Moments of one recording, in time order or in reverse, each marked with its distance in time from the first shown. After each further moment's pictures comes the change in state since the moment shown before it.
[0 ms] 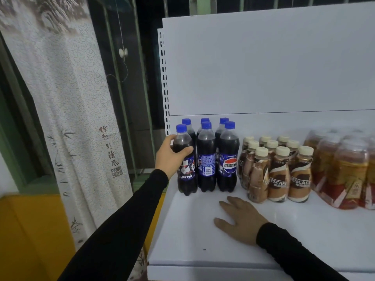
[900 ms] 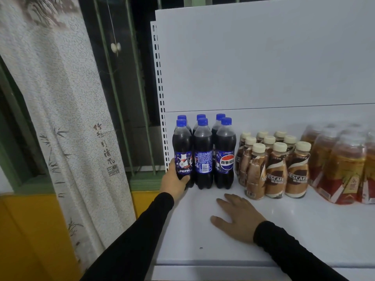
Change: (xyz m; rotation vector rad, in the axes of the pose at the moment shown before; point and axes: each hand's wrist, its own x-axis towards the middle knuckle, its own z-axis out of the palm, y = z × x) left_hand -0.031 -0.061 0.026 0.291 -0.106 -0.164; right_hand 0.000 -0.001 0.000 0.007 -0.037 0.012
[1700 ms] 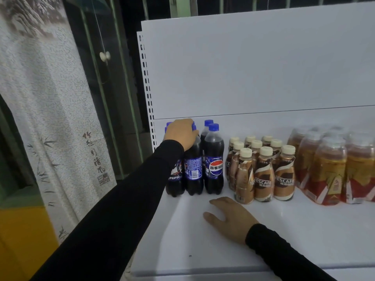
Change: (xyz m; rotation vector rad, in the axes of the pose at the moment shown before) left_hand 0.060 0.149 -0.013 0.674 0.065 0.391; right_hand -0.001 0.004 -0.007 0.250 0.146 0.007
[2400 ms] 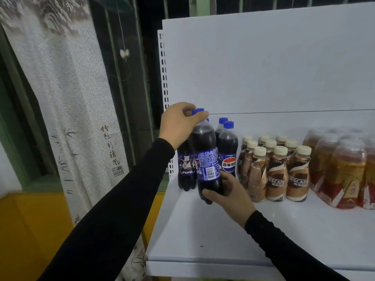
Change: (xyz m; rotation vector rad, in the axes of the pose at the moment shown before) left_hand -0.054 -0.009 -0.059 -0.711 0.237 -0.079; right_hand 0.012 -0.041 -0.003 0.958 0.246 -0.167
